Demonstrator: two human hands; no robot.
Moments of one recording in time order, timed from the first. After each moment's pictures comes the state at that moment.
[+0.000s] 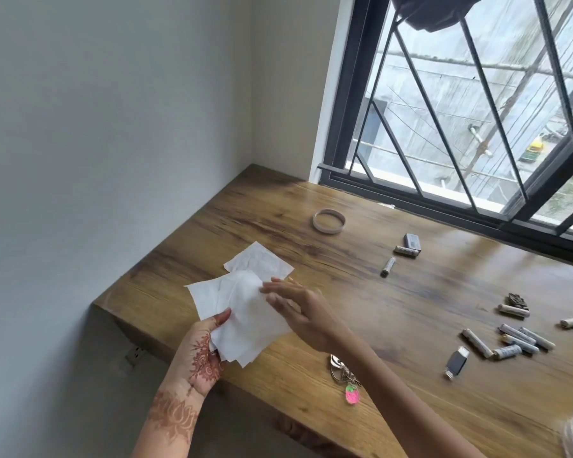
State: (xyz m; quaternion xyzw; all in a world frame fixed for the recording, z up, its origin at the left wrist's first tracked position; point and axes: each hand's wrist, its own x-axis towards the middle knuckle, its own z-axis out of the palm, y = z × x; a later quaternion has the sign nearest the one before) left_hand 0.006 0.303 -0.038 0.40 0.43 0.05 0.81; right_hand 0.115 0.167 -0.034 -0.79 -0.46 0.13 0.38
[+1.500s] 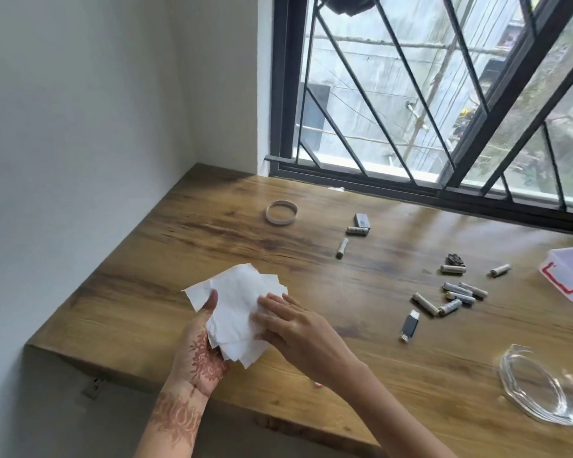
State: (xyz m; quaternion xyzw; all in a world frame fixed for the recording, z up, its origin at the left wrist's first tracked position) left_hand 0.023 0.269 -0.043 0.37 0.27 0.03 0.89; right_hand 0.089 0.112 -0.053 -0.84 -0.49 -0.08 0.22
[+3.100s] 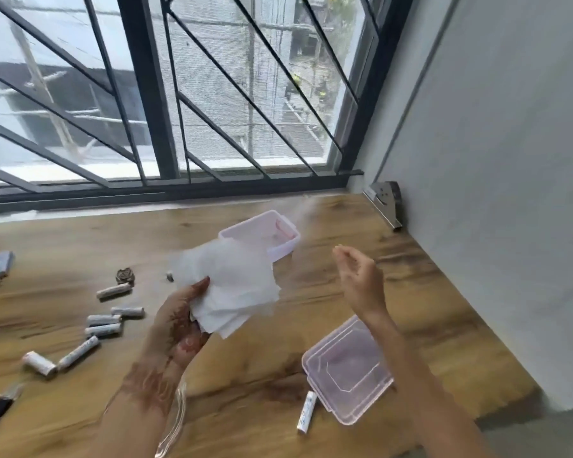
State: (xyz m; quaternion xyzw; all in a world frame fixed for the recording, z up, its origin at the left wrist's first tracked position) left_hand 0.196 -0.252 0.001 0.34 0.09 -0.22 0.91; right_hand 0.194 -0.501 -0.008 -0.86 0.14 -0.21 0.45
